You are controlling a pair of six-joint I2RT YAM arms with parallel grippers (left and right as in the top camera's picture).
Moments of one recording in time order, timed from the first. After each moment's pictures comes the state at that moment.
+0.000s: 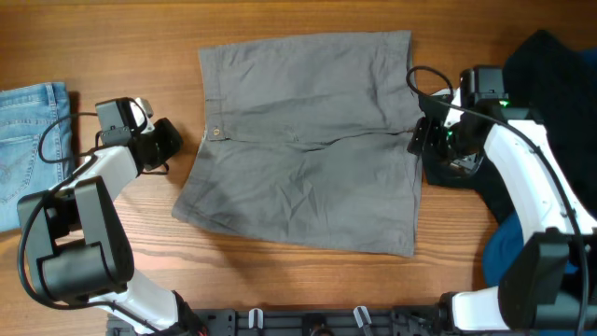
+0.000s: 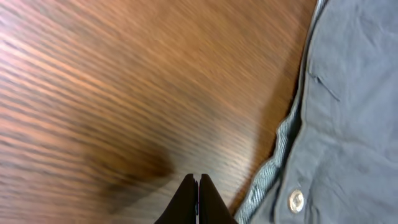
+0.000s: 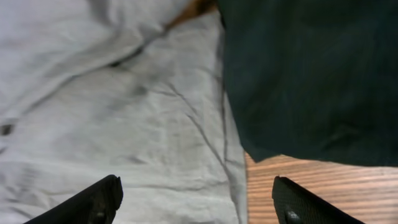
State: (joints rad) left arm 0.25 1.81 0.90 -0.14 0.38 -0.42; right arm -0.03 1.62 1.18 -0.98 -0.16 0.31
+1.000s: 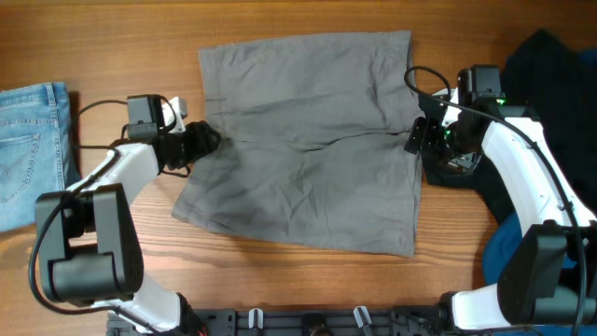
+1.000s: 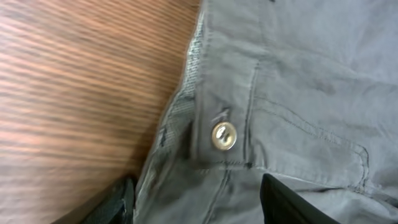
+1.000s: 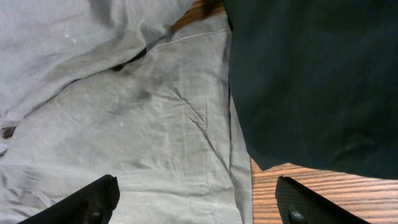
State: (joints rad) left arm 0.10 1.78 0.90 -0.23 0.41 -0.33; right arm -0.03 1.64 1.18 -0.95 -0.18 0.31
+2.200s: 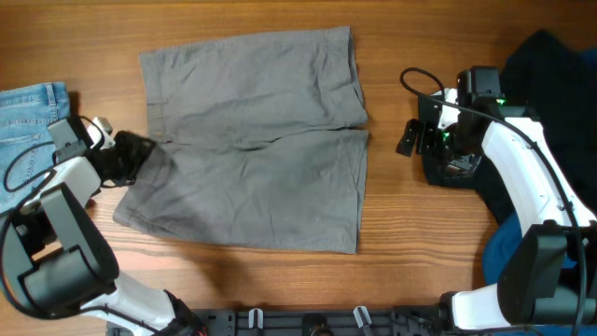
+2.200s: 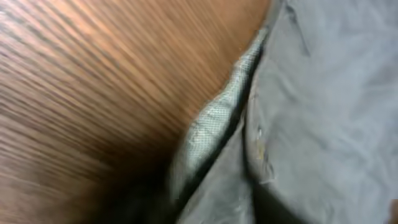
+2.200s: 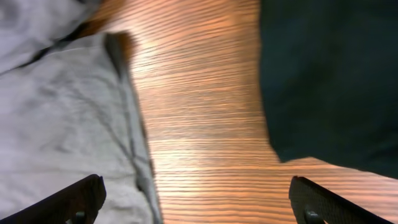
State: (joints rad) left arm 0.48 1.81 0.91 -0.25 0.49 -0.43; right arm -0.03 1.64 1.18 -0.98 -0.27 0.24
